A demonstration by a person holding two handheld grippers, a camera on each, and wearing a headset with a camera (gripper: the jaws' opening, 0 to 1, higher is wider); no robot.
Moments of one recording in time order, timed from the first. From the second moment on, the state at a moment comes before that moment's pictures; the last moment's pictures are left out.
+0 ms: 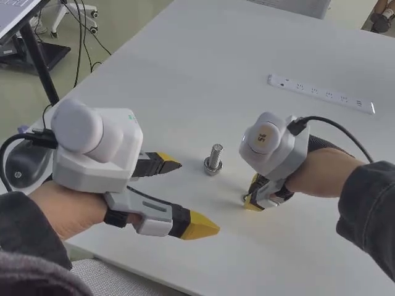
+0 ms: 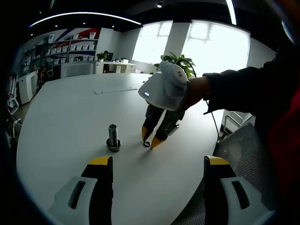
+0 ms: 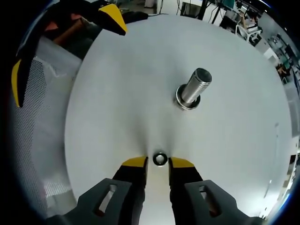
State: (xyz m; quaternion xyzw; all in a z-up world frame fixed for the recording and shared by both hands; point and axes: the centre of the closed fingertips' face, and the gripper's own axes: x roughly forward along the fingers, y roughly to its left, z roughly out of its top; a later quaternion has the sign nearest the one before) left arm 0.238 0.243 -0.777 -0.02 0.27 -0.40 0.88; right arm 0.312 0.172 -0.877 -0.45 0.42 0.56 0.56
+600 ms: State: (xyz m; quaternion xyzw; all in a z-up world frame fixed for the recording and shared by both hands) left arm 0.239 0.243 -0.777 -0.02 0.27 -0.40 0.88; right arm 0.314 0.171 -0.878 -0.45 0.42 0.56 0.55
